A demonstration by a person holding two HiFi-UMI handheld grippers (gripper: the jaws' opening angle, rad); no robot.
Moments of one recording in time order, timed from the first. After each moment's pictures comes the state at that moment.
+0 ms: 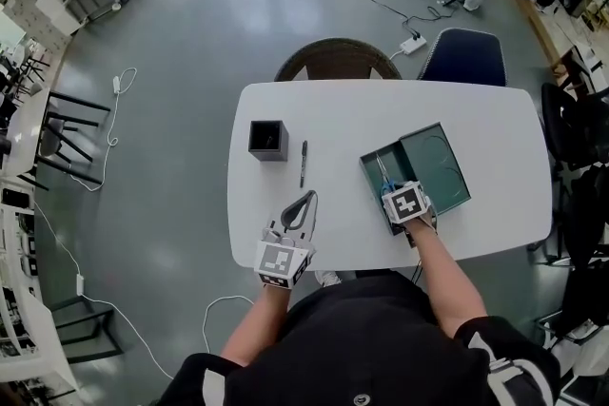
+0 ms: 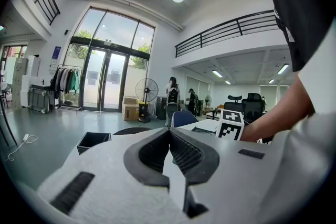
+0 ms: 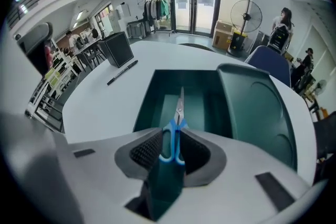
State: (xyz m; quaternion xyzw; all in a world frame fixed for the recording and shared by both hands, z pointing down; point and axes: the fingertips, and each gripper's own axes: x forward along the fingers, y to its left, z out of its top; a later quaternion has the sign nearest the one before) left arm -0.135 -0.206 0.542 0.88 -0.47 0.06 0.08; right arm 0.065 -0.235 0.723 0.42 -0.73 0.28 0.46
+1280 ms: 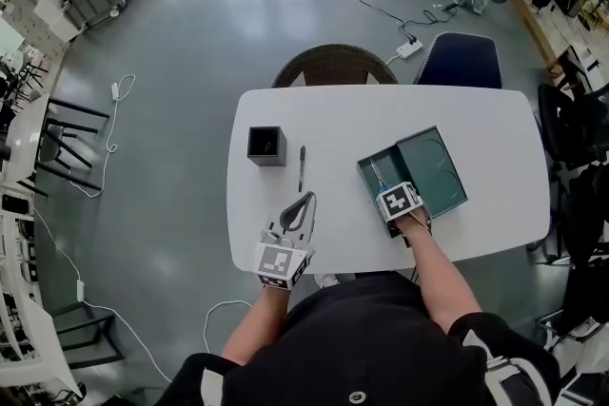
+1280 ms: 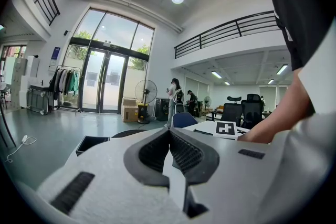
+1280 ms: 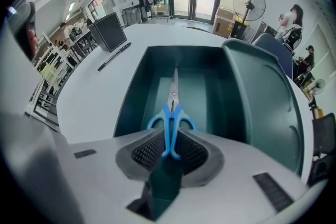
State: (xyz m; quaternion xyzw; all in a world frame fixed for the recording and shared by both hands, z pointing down) left arm -0.138 -0.211 0.538 0.88 -0.47 0.06 0.07; right arm 0.076 -0.223 0.769 0.40 -0.68 0.31 0.53
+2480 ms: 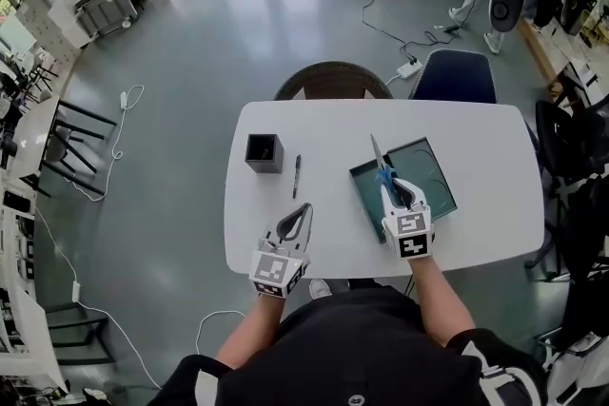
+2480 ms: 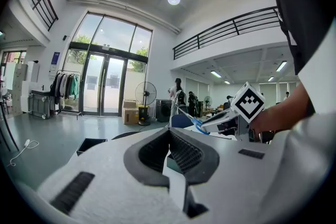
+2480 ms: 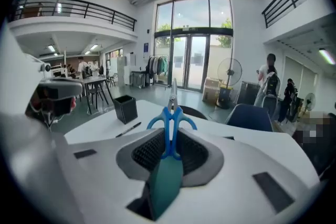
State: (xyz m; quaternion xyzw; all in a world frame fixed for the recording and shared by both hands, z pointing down) left arm -0.117 -0.181 0.519 0.87 -0.48 0.06 0.06; right arm 0.062 -0.238 0.565 0.51 -0.82 0.11 0.24
